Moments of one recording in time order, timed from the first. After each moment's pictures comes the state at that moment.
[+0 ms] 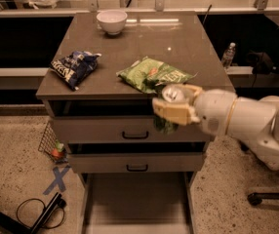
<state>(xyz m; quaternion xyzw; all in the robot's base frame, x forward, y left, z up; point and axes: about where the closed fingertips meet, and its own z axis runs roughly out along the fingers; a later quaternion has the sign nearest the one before) 0.493 -0.064 0.890 -0.33 0.69 0.33 0.56</state>
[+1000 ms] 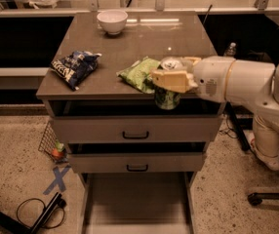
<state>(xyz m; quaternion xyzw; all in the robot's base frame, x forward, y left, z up) 0.538 -0.064 0.935 -0.32 0.71 0.31 0.54</state>
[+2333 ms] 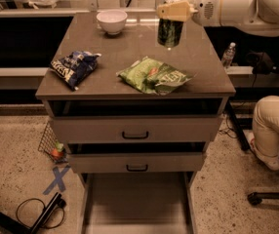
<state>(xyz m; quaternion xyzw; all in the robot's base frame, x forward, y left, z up) 0.721 -0.090 1.003 -0.32 0.71 0.35 0.53</state>
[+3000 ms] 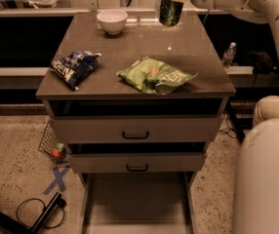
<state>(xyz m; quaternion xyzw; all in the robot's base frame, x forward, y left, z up) 0.806 -0.111 1.028 -0.30 0.68 0.32 0.59</state>
